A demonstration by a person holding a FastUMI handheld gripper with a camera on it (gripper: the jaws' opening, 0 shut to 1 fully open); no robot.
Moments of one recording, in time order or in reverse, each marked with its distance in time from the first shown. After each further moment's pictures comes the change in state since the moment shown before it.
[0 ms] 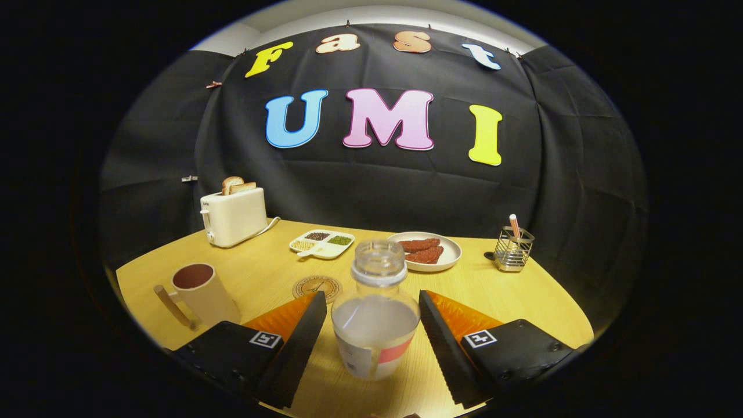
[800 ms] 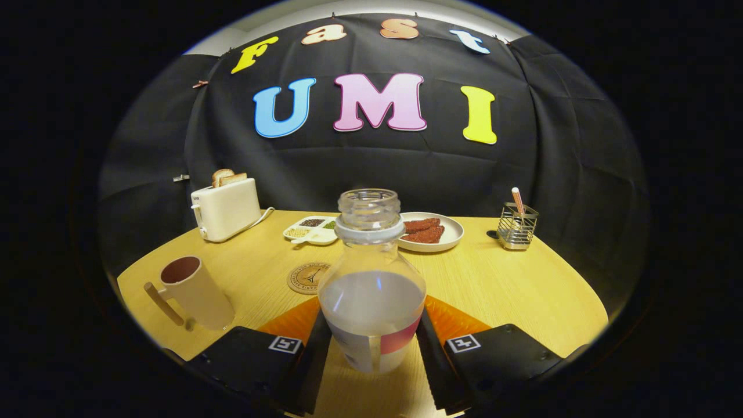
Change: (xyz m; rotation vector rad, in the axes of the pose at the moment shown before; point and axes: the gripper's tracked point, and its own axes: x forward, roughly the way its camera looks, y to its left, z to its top) arm 0.013 -0.005 -0.021 0.044 0.066 -0.035
